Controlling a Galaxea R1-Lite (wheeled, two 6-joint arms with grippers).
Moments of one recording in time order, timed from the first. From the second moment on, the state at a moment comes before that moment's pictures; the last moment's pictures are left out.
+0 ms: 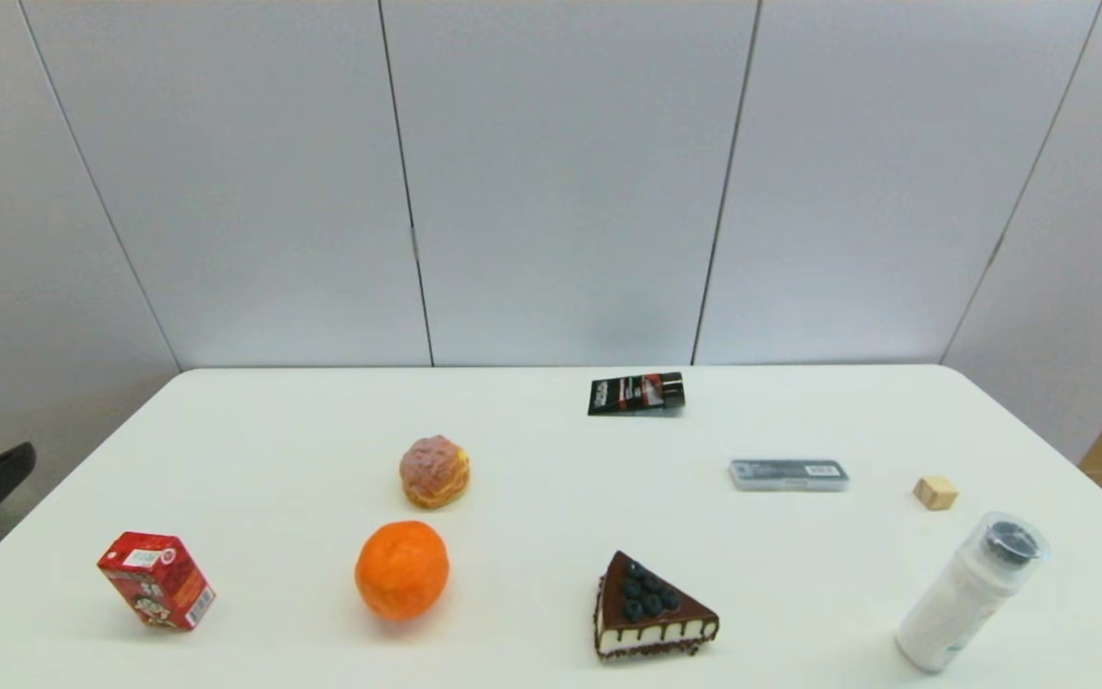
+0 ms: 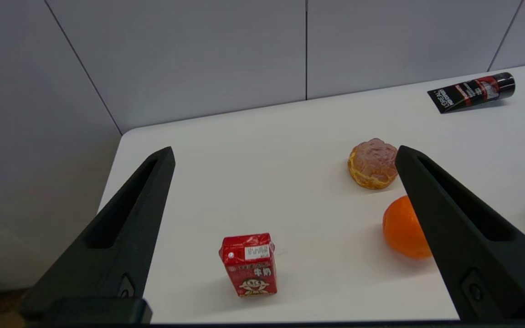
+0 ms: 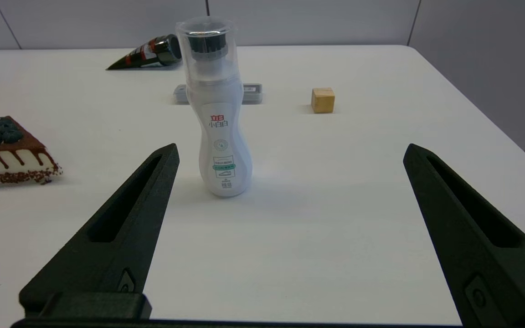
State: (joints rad) left arm 0.02 0.67 -0.56 -0.03 -0.16 0.13; right arm 0.00 0.00 -0.01 0.01 0.00 0.01
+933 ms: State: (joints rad) left arm 0.02 0.12 -0.22 -0.03 -0.13 0.13; right arm 0.00 0.00 -0.01 0.01 0.00 0.01
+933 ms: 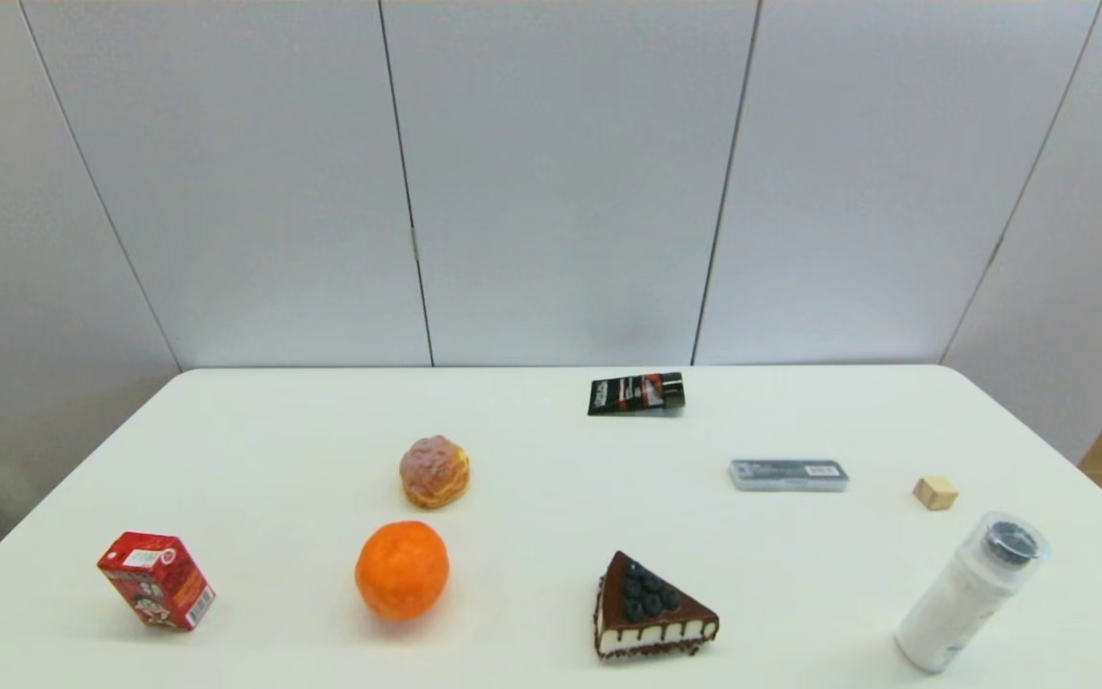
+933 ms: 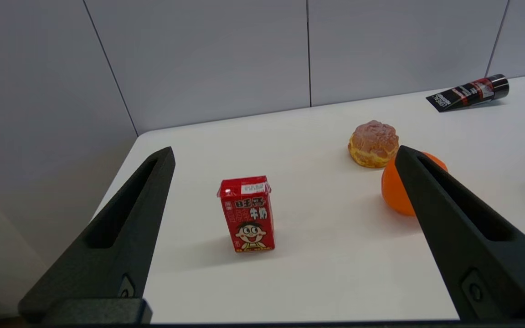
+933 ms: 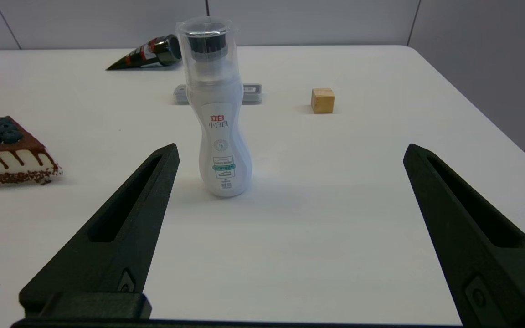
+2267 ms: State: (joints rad) left arm 0.01 0.00 0.00 0.00 -0.02 0.06; right arm 0.00 0.00 -0.01 0.01 0.00 0.01
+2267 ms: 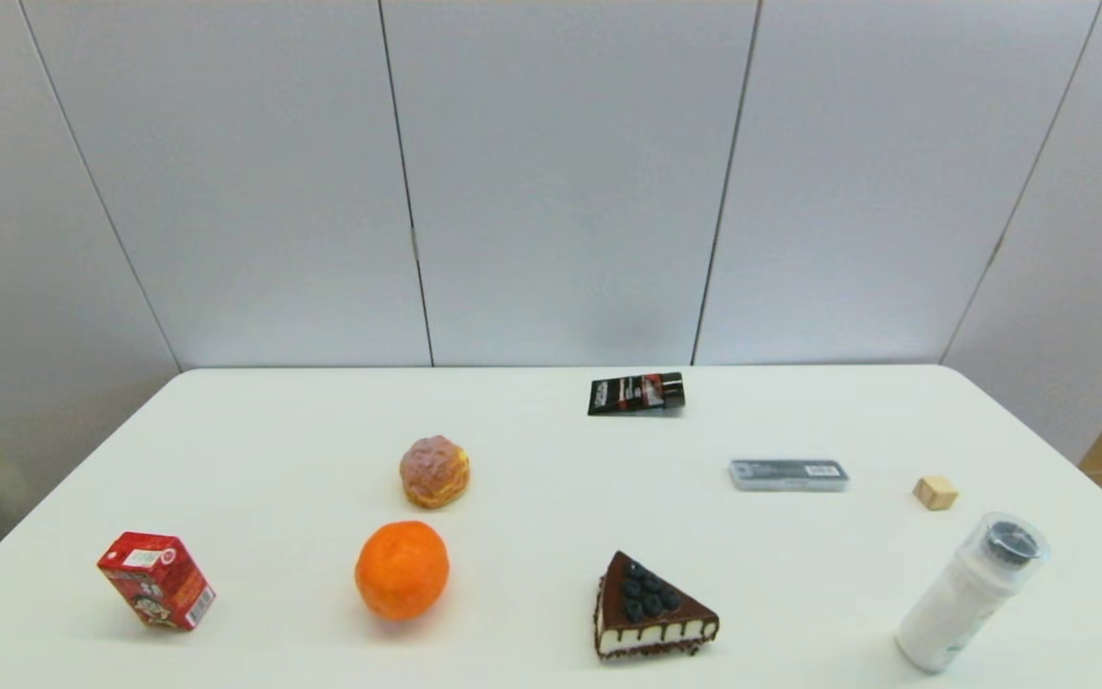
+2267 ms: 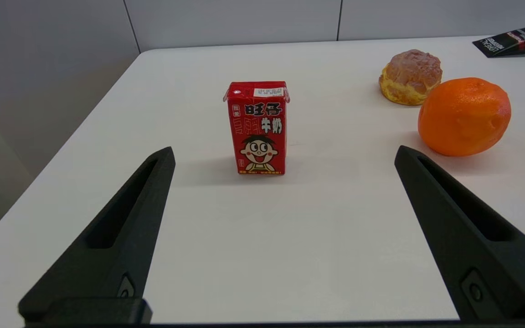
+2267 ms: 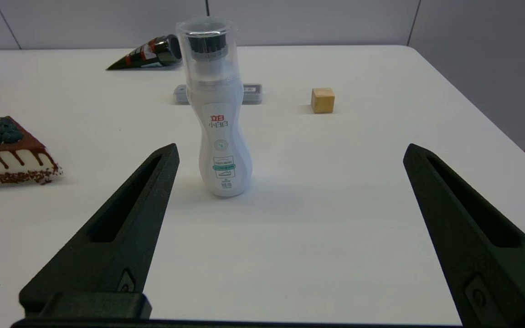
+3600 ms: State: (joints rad) left arm 0.01 0.00 0.00 0.00 0.00 -0.01; right arm 0.00 0.00 -0.01 0.01 0.00 0.01
